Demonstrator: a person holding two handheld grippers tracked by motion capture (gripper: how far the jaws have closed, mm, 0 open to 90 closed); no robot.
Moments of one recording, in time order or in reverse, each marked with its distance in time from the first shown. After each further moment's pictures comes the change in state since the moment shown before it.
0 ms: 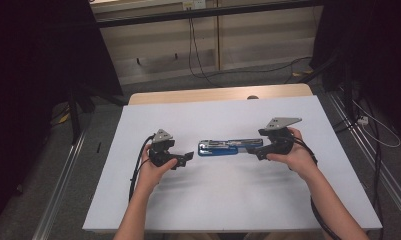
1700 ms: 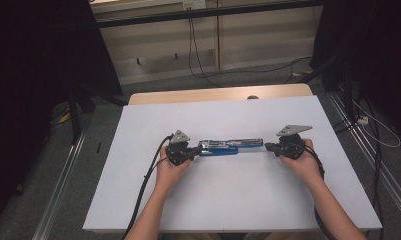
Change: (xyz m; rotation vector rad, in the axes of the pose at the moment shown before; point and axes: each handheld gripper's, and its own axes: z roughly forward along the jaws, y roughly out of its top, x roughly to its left) left arm -0.024 0.004 0.037 0.025 -0.080 0.055; right arm -0.019 -0.042 -0.007 0.095 -0.135 0.090
